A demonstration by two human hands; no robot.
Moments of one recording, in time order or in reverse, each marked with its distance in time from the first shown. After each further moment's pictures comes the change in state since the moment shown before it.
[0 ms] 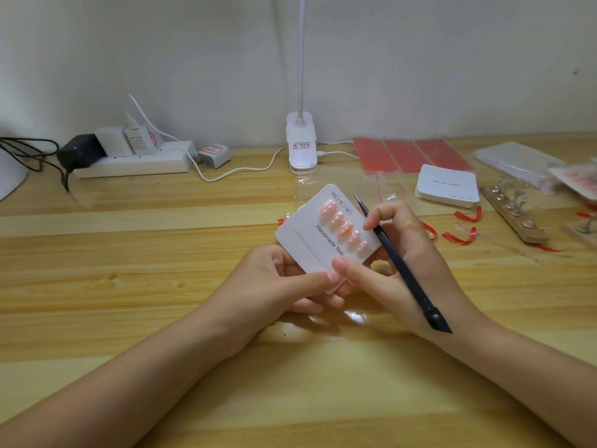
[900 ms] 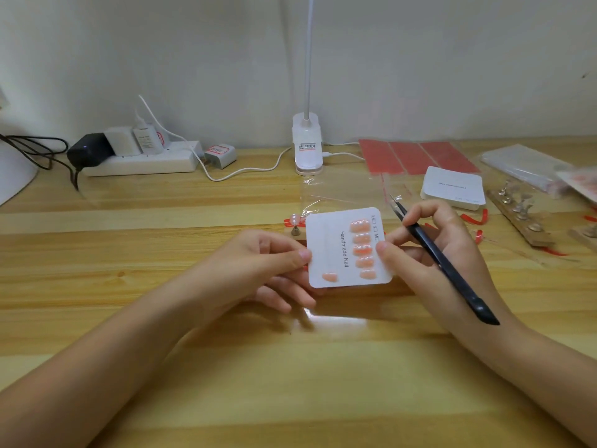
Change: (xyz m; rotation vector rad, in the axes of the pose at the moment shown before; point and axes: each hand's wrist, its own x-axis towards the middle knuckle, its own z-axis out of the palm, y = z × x) left_hand 0.000 0.017 -0.026 0.108 0.001 -0.159; right_hand -0.003 0.006 -0.014 0.102 0.165 0.041
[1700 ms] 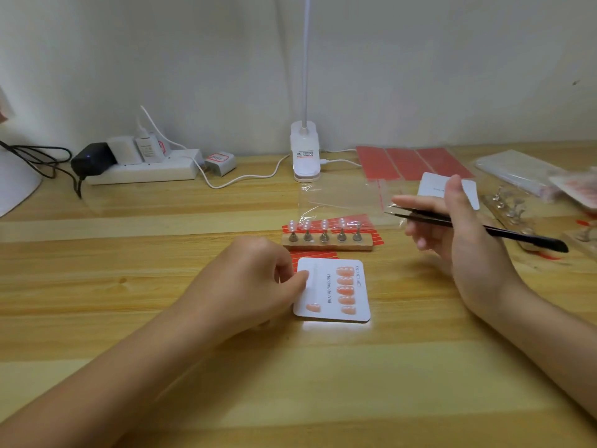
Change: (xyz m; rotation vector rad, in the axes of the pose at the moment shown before) left_hand 0.000 -0.005 0.008 0.977 0.408 0.309; right_hand 0.024 -0.002 -0.024 0.052 0.033 0.160
